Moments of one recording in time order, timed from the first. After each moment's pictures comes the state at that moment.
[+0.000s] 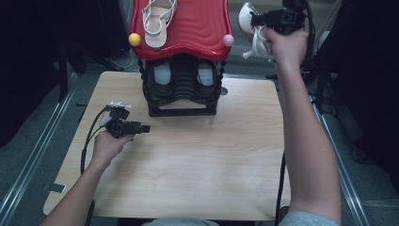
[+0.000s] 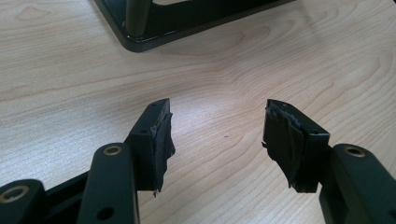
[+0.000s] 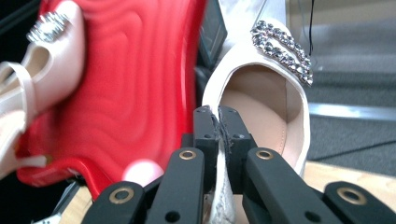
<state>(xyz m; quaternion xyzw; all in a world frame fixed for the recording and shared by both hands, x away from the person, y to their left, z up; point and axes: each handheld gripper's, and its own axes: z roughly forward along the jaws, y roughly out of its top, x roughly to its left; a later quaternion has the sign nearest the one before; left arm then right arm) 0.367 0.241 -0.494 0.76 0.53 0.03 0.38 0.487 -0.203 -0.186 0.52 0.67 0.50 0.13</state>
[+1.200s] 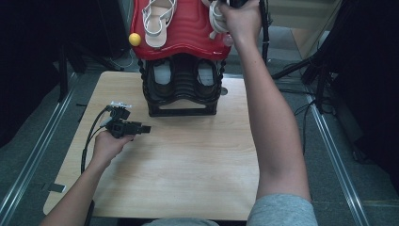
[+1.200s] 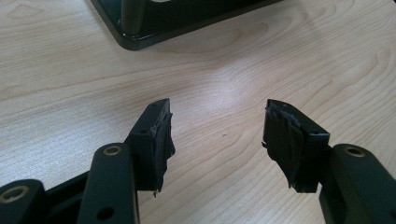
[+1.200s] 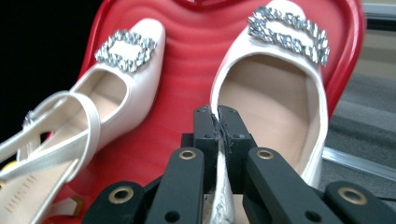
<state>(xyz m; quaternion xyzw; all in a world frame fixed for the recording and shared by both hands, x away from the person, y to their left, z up) 0.368 0.241 -0.495 0.76 0.53 0.02 0.38 0.510 -0.086 -0.156 0.44 0.73 0.48 0.19</state>
